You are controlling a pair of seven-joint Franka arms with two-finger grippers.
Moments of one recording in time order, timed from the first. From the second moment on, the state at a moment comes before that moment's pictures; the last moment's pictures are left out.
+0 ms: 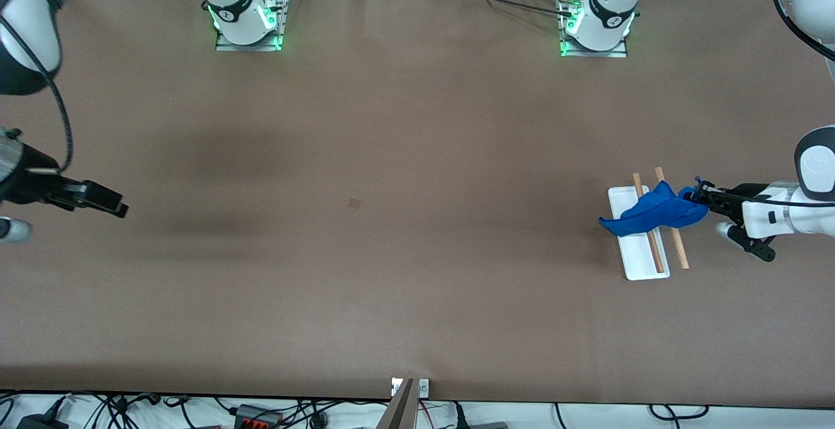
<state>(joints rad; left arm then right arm) 0.25 0.58 -0.01 -1.49 -0.19 1.66 0.74 -0.02 0.32 -0.01 -1.32 0.06 1.73 0.08</state>
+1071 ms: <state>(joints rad) 0.29 0.66 -0.01 -1.49 -0.19 1.81 0.85 -0.03 0.11 -0.04 -1.55 -0.02 1.70 -0.01</state>
